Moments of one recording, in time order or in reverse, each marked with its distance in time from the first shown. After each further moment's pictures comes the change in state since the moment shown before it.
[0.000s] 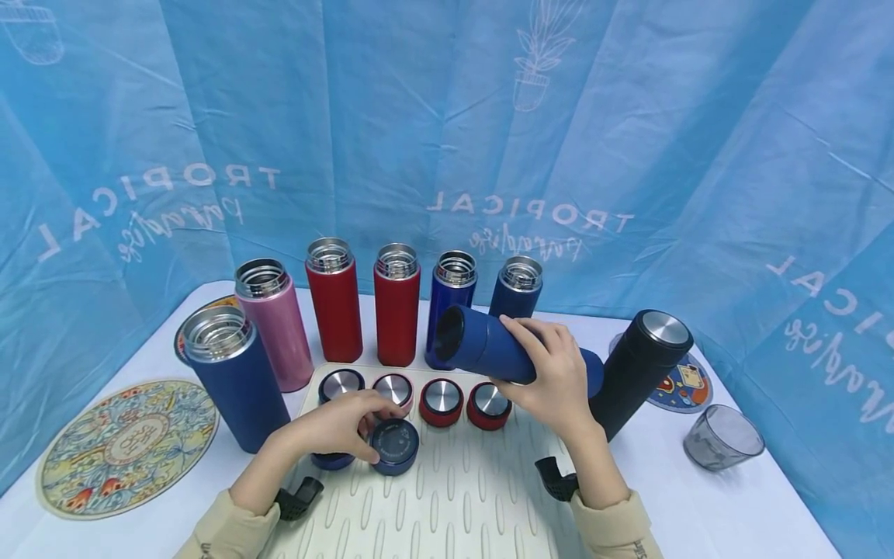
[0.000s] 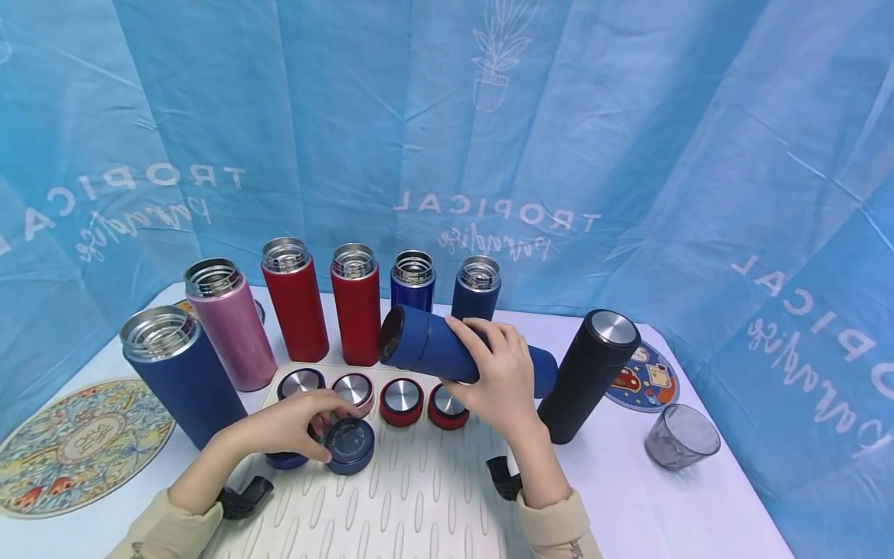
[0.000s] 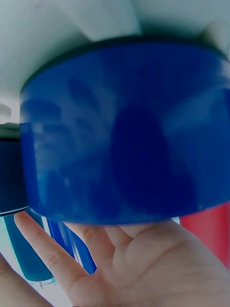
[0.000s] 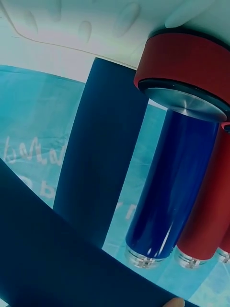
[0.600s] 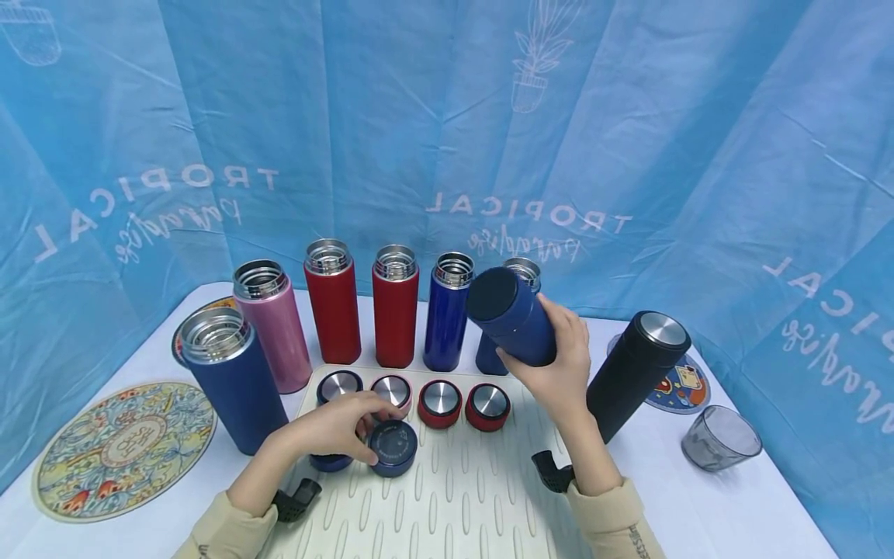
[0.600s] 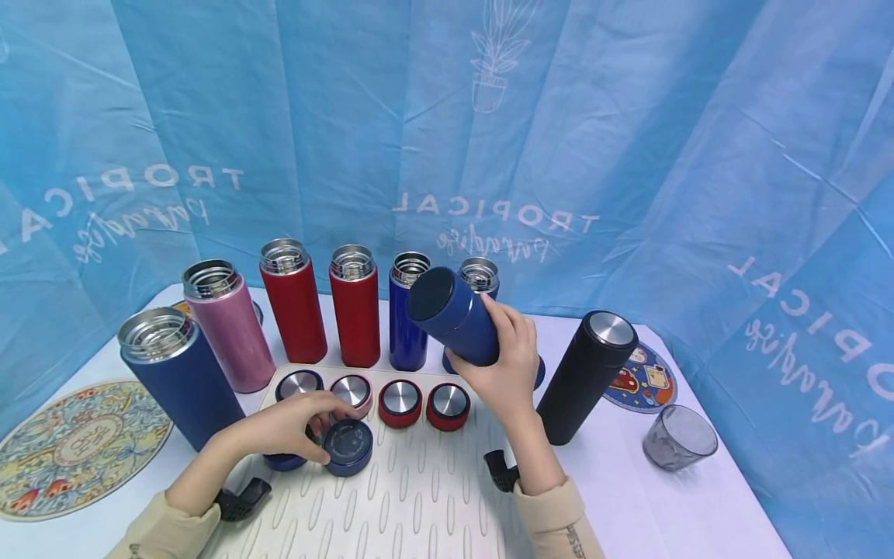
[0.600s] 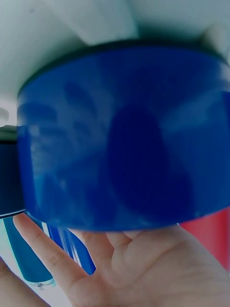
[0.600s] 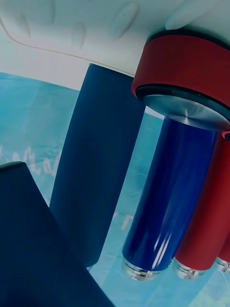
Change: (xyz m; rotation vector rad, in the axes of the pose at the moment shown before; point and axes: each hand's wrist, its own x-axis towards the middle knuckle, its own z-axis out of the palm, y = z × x) left_hand 0.000 -0.002 -0.001 -0.010 0.001 0.001; right_hand 0.006 0.008 0.008 0.264 0.252 0.213
